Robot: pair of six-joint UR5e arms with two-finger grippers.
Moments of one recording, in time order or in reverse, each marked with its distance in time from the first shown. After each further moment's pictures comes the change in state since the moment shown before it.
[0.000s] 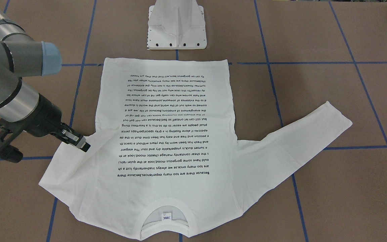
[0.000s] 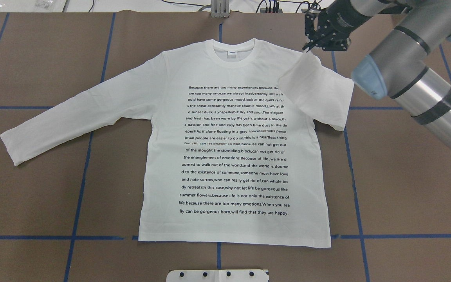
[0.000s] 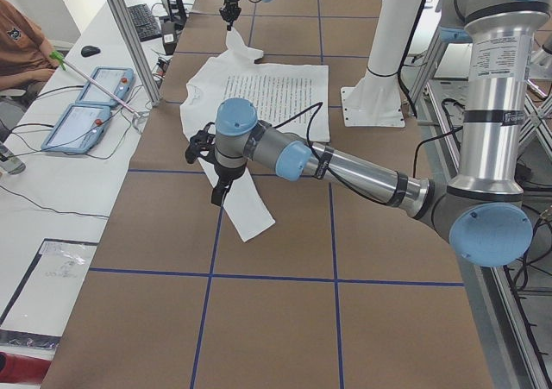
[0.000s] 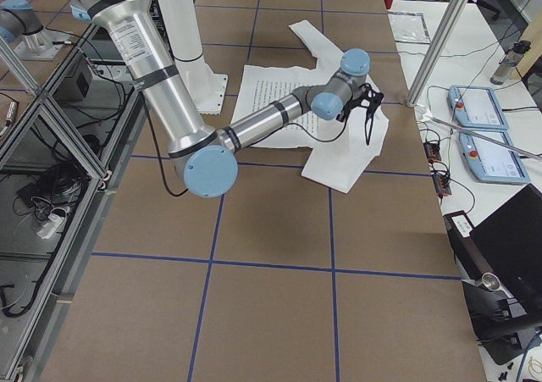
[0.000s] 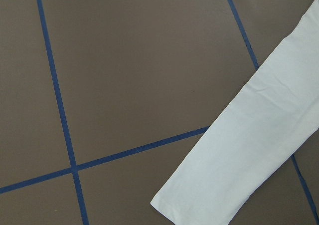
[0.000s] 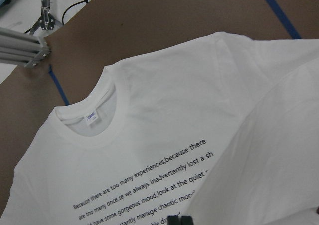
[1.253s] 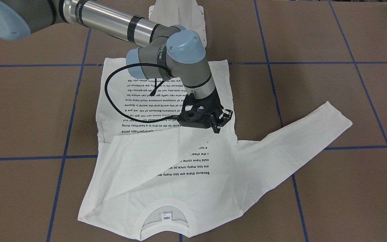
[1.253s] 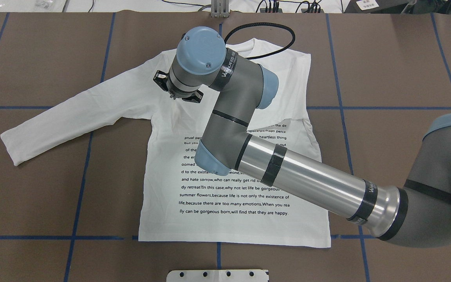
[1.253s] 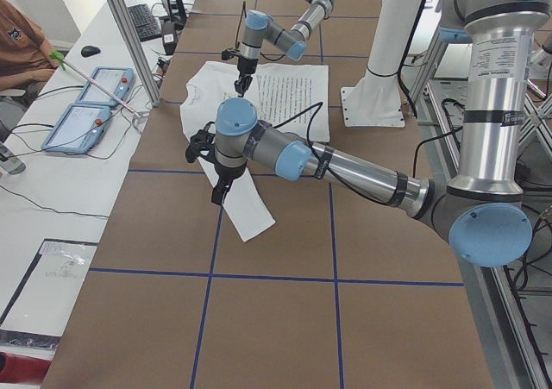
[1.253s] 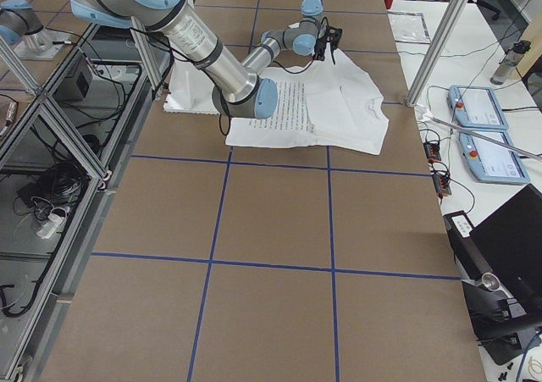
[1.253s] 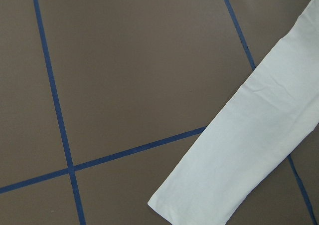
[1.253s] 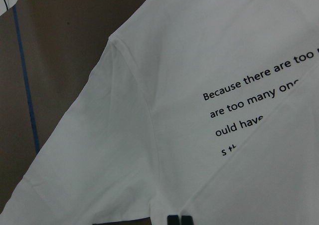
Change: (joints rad) left arm 0.000 -0.001 -0.001 -0.001 -0.003 -0.001; right arm -0.426 0.399 -0.396 0.184 -0.460 0.104
